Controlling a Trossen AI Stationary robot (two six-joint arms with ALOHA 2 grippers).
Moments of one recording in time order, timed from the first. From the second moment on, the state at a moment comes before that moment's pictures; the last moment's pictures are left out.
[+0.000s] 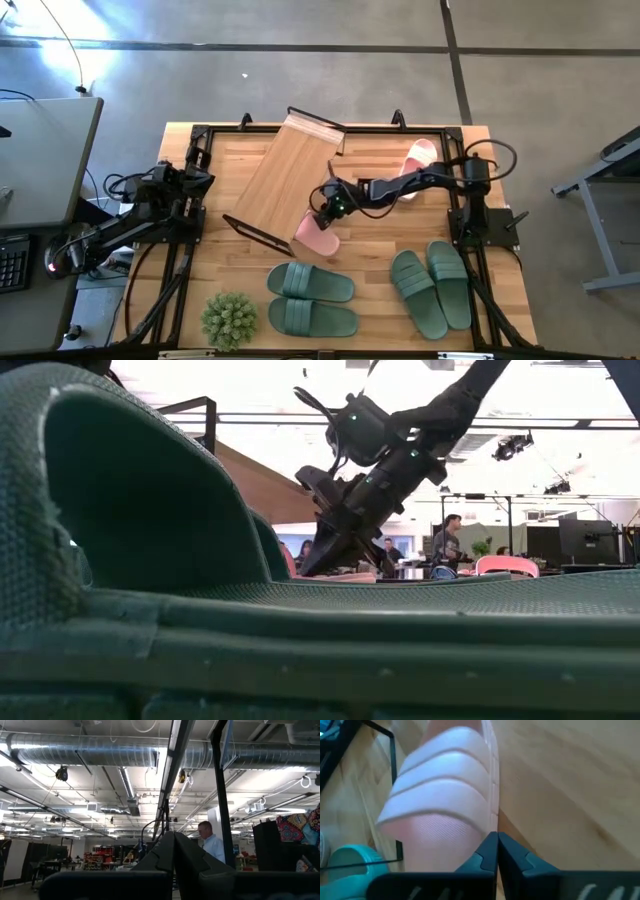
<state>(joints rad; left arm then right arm) 0.66 0.03 0.05 0.70 0.48 -0.37 -0.09 1.95 1.08 0.08 -0.09 0.75</state>
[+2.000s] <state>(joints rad) 0.66 0.03 0.05 0.68 0.50 -0.32 0.32 1.85 0.82 0.26 0.35 1.22</state>
